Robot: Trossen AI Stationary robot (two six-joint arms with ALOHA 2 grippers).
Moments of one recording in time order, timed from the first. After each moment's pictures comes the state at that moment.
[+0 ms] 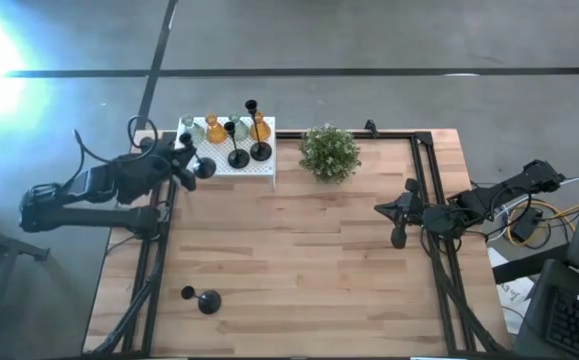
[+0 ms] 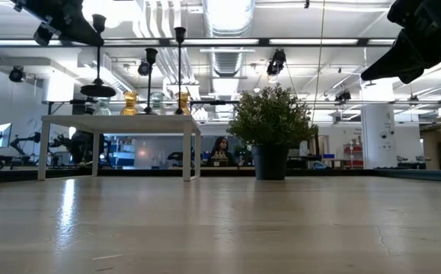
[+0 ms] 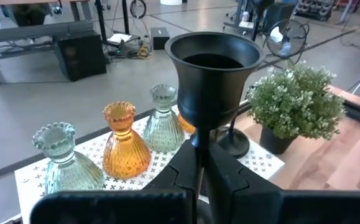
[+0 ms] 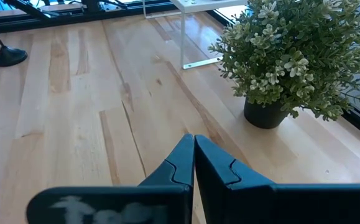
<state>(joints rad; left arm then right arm) 0.14 0.58 0.78 -0.61 -0.71 -0.31 0.41 0.53 0.42 -0.47 0.68 0.43</state>
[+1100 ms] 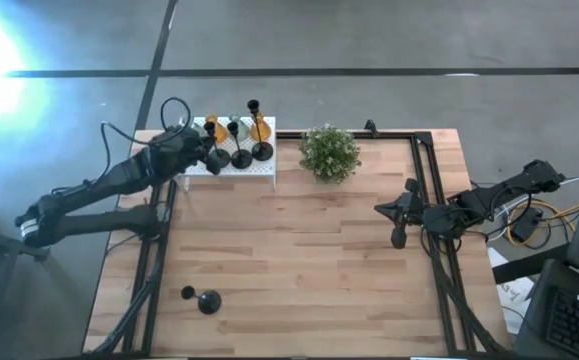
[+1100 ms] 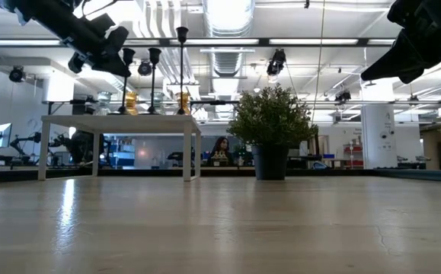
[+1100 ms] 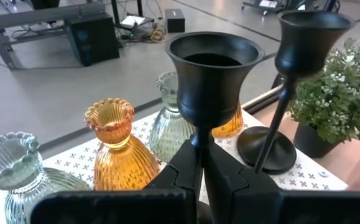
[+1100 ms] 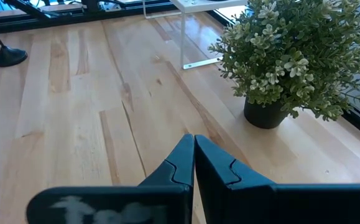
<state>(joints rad) 0.51 0.74 0.68 -0.29 -0.42 -0.19 0.41 0.53 0.42 -0.47 0.68 0.43</state>
